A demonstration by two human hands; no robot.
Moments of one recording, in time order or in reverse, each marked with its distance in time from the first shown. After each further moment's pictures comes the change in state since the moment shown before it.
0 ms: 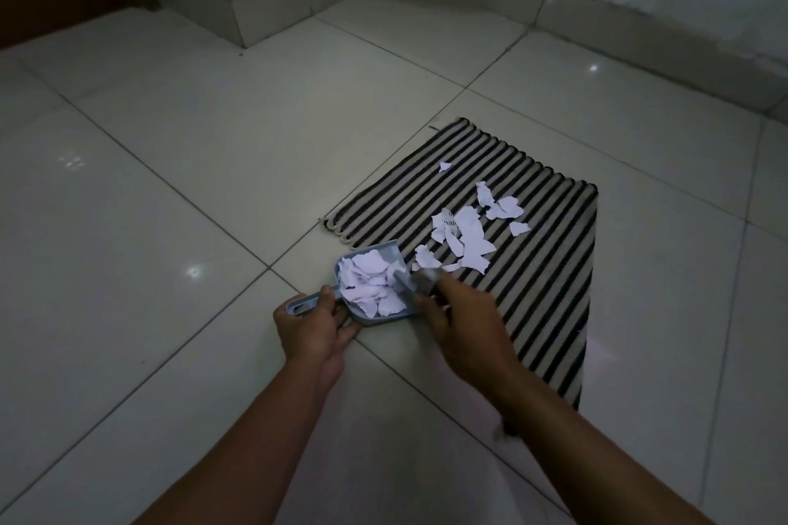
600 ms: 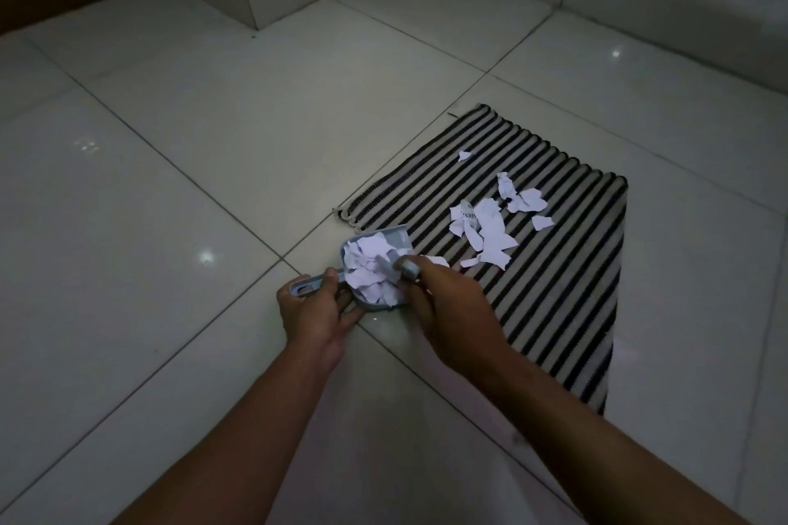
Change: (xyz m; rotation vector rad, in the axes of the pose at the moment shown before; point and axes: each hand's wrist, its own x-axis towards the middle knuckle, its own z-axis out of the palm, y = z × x) left_hand 0.025 0.008 -0.004 0.022 -0.008 0.020; right_hand 0.022 -0.012 0.025 -0.135 -0.049 -0.167
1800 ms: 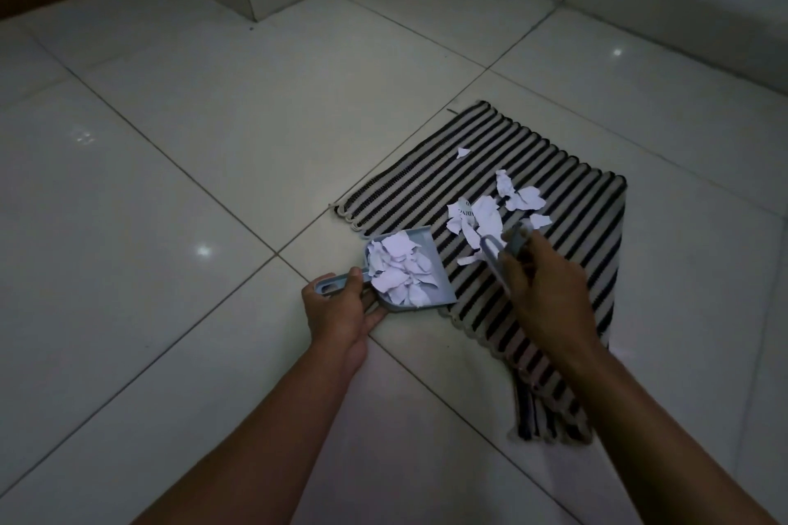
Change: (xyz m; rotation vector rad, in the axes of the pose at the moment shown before) left_hand -0.017 -0.019 0.022 0.012 -0.036 -0.051; right_hand -0.013 0.049 -0.063 -0.018 0.248 0.372
